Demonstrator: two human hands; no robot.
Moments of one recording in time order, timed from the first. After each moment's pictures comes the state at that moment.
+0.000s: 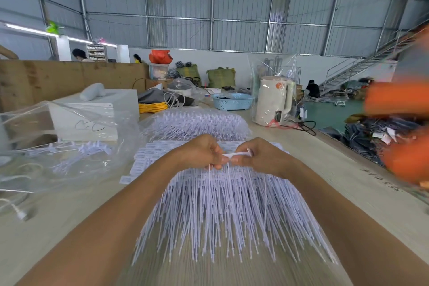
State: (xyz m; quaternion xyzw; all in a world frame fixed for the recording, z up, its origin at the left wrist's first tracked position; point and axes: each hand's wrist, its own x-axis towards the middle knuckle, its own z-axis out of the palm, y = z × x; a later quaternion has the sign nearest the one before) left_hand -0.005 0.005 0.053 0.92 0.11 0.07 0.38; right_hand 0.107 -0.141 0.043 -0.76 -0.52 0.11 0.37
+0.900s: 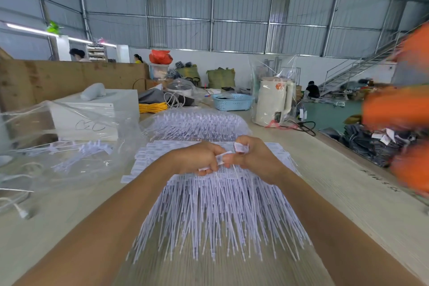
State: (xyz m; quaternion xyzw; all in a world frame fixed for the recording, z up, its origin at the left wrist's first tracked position) left_hand -0.009 0.005 0.050 0.89 0.10 0.00 0.45; right_hand 0.098 -0.126 0.027 -0.66 -0.47 0.14 0.57
